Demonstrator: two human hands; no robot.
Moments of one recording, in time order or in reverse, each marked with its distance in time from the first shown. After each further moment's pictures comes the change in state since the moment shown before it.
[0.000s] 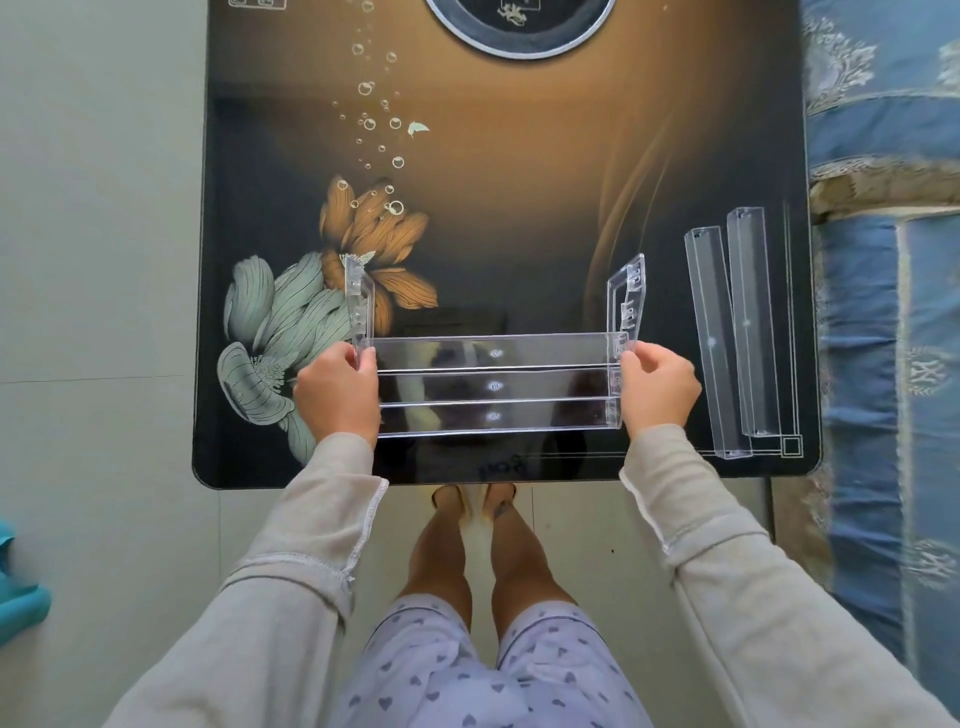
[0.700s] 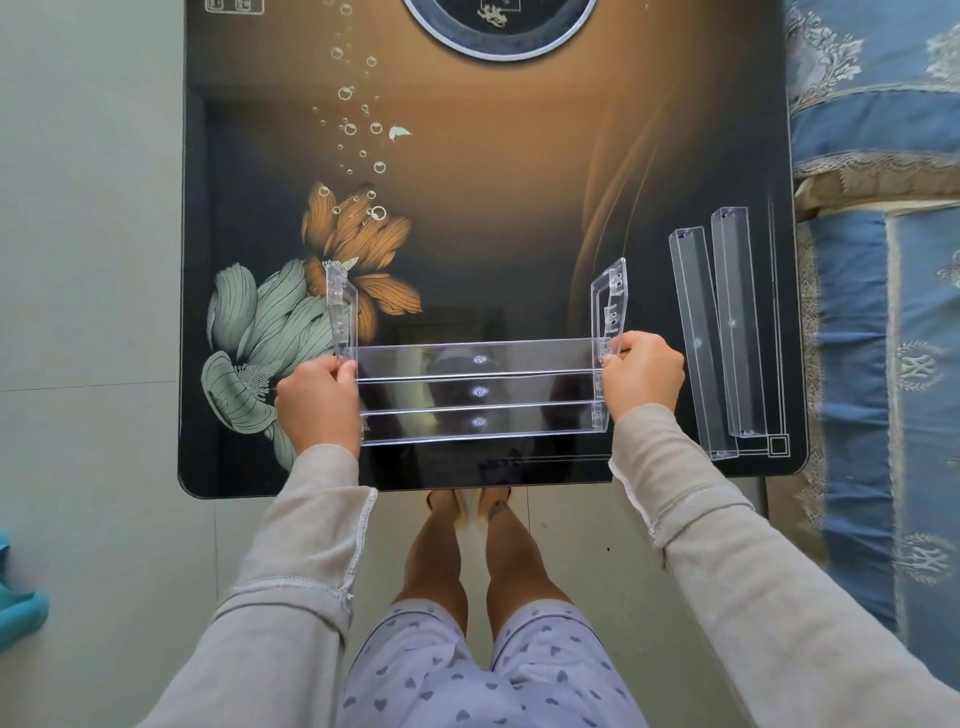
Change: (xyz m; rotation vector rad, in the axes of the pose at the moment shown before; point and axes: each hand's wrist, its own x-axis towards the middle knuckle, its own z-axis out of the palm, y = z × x) left_hand -0.003 0.004 -0.004 0.016 -0.029 0.003; right_hand 0.013 -0.014 -0.007 -0.328 -0.093 -0.100
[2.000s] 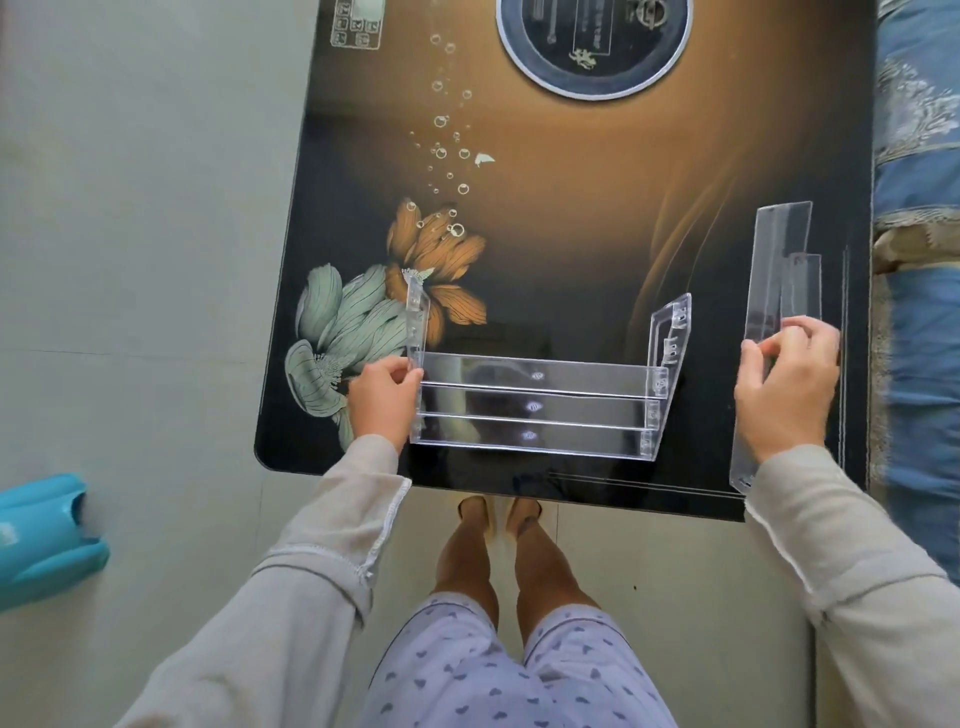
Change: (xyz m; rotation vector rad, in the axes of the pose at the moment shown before) left_hand 0.003 -0.009 -0.014 -0.194 -0.150 -0.114; right_hand 0.024 0.021 -0.048 -0.025 0.272 -0.431
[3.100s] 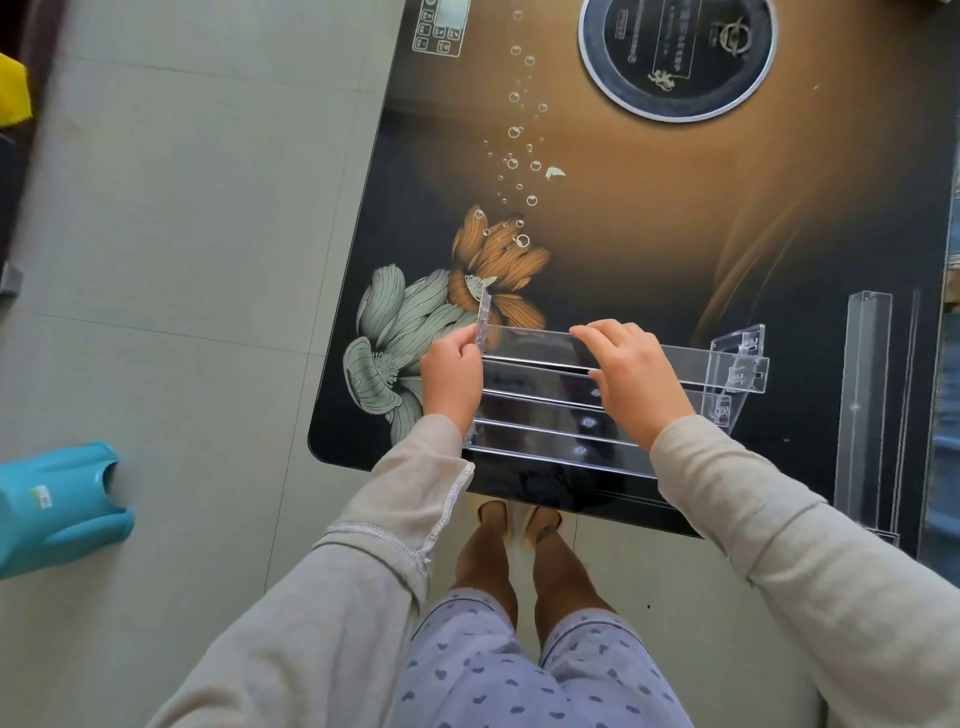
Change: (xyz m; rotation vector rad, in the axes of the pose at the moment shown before) left_hand 0.012 0.025 -0.016 -0.243 -0.094 0.071; right_hand -0.027 -0.132 0.063 -0.184 -0.547 -0.644
